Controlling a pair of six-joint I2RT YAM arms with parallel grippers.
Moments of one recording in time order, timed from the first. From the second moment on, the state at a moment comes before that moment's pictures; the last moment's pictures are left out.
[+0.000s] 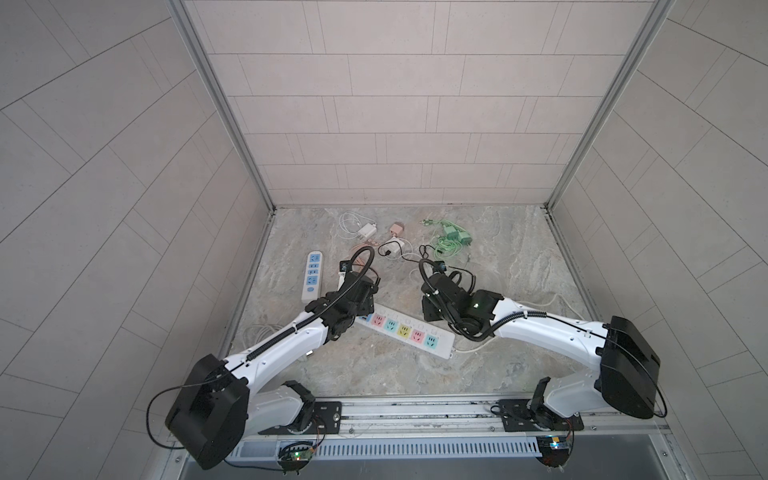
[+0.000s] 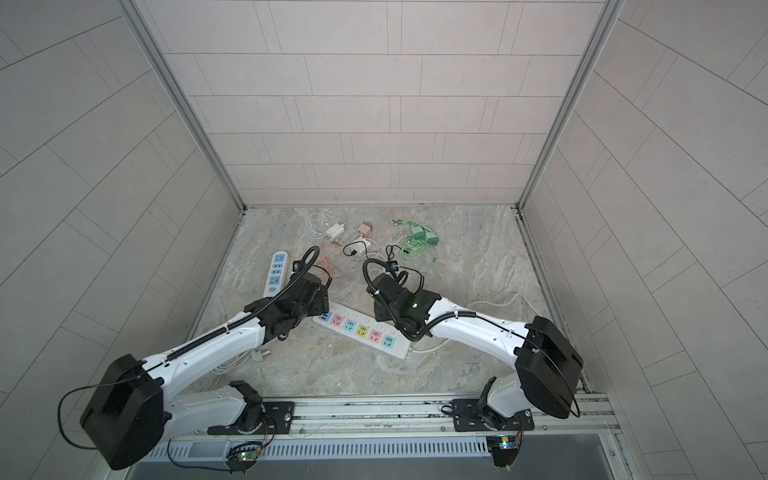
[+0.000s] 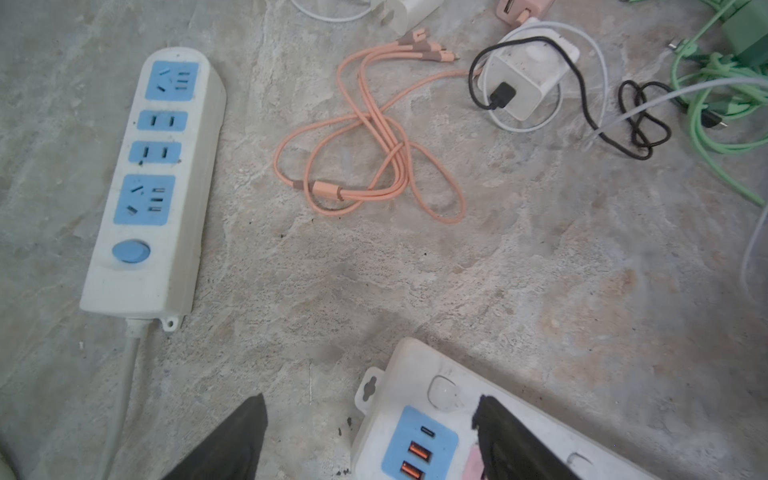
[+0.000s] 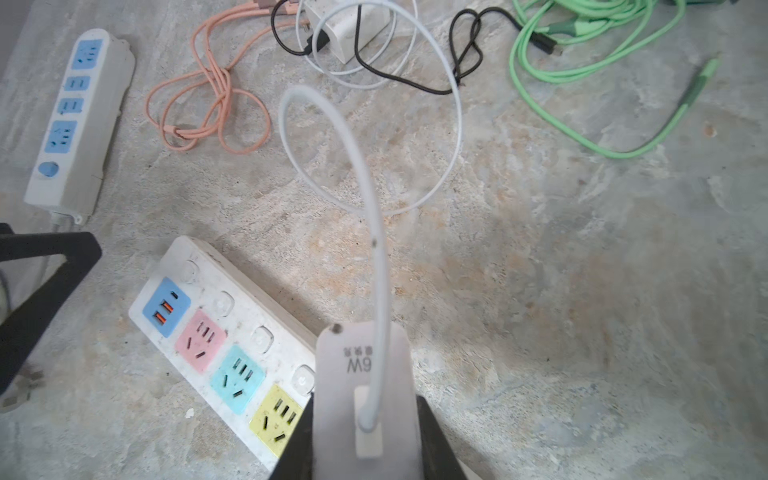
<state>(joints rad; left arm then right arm) -0.59 1.20 0.68 -0.41 -0.38 -0.57 0.92 1.44 0.98 -0.48 0.35 0.74</state>
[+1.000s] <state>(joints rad) -0.58 1.11 0.67 -0.52 -0.24 -0.66 1.27 1.49 0.94 -0.66 0.80 1.27</state>
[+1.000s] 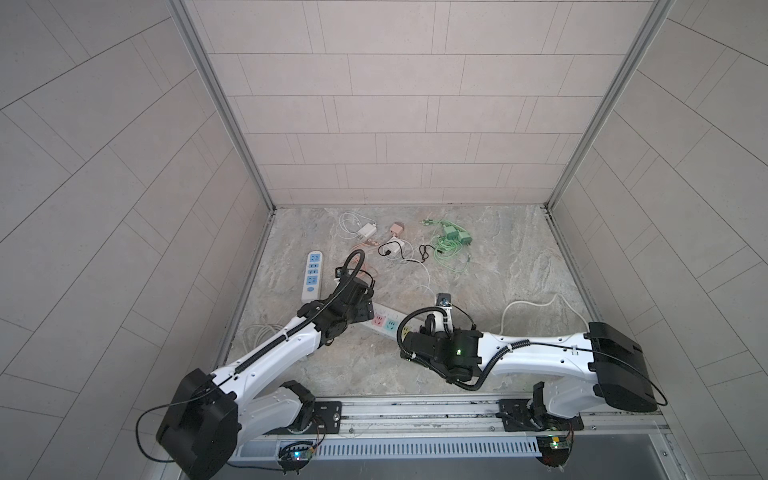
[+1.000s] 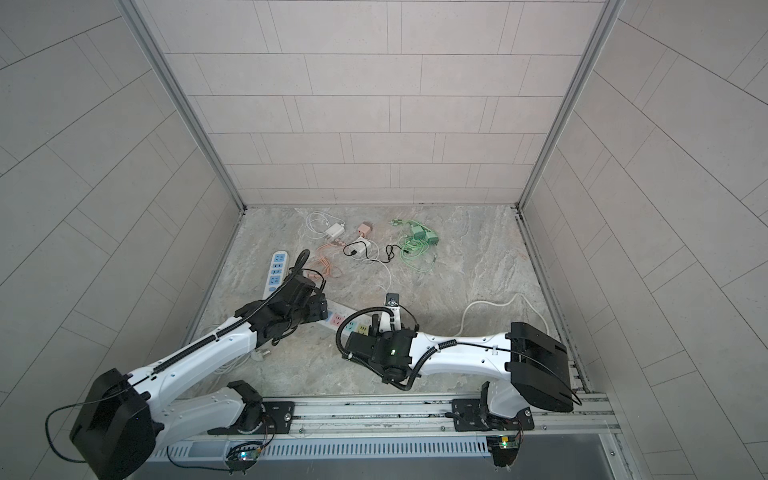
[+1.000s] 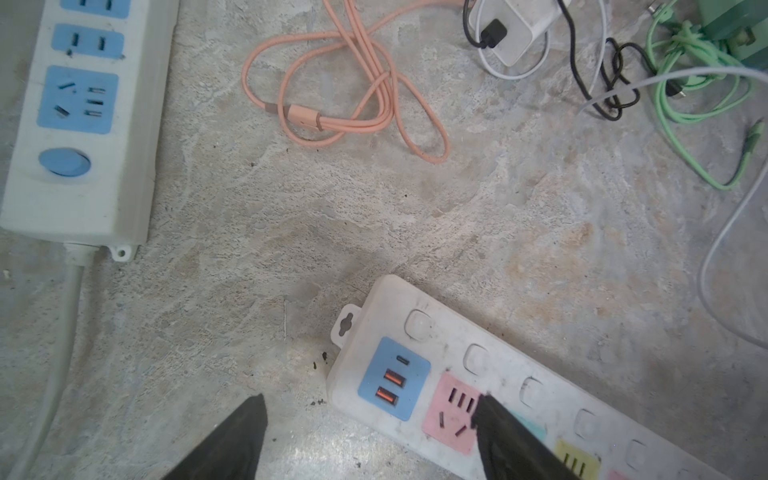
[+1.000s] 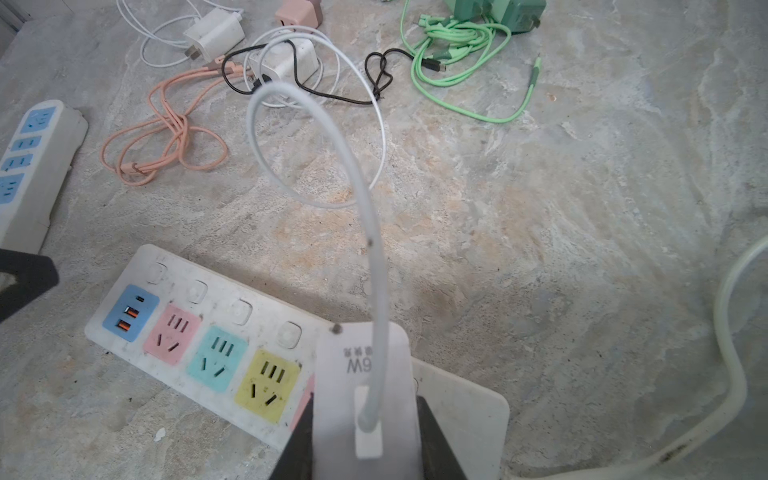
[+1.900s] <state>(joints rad) -0.58 1.01 0.62 -0.54 -0.25 -0.68 1.30 1.68 1.00 -0.74 0.86 1.44</state>
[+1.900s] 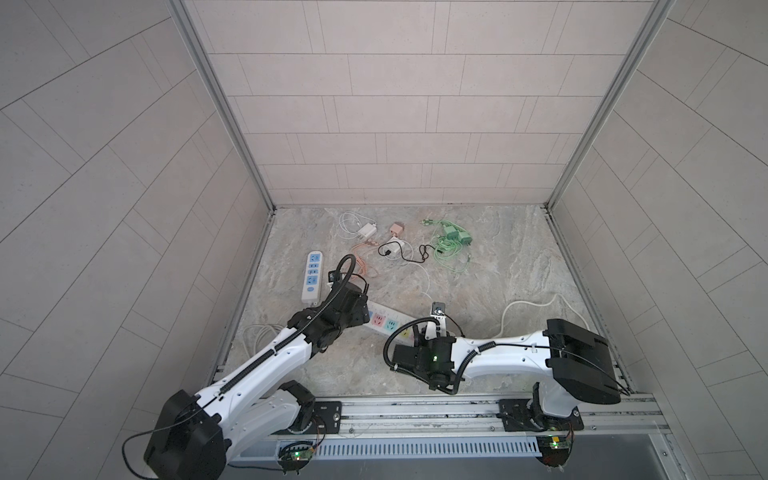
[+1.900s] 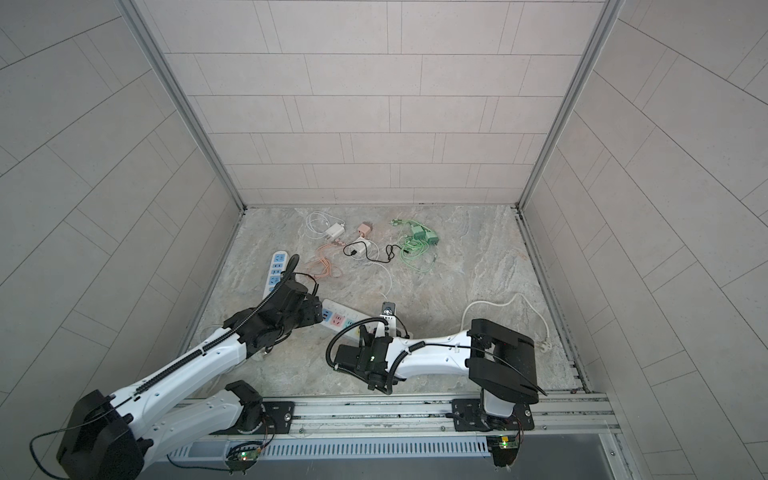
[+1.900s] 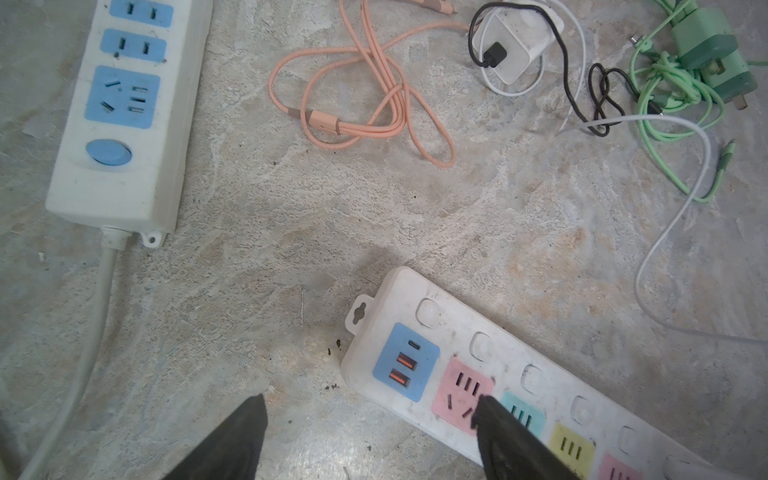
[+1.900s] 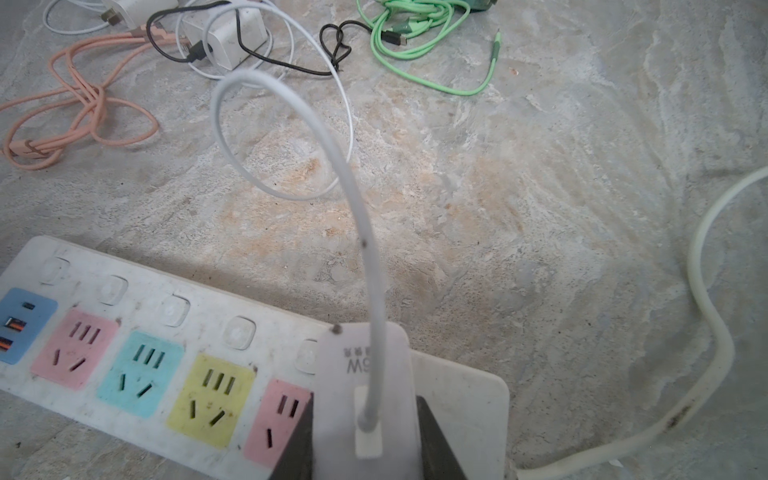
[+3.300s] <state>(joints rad) -0.58 1.33 0.51 -0.13 -0.09 -0.69 1.21 1.35 0.67 -0.67 0.85 1.44</state>
